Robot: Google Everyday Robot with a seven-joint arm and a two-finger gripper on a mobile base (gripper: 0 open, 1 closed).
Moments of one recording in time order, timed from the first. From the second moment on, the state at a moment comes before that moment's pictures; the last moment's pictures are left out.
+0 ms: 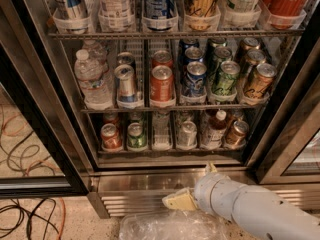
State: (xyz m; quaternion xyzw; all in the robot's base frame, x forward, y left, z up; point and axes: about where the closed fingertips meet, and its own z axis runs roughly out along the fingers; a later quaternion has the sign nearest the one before) arm 0.436 -0.090 0.645 -0.31 0.86 0.10 0.39
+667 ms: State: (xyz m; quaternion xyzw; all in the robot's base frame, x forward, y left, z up) arm 0.459 -0.079 0.674 -0.26 0.82 0.09 0.51
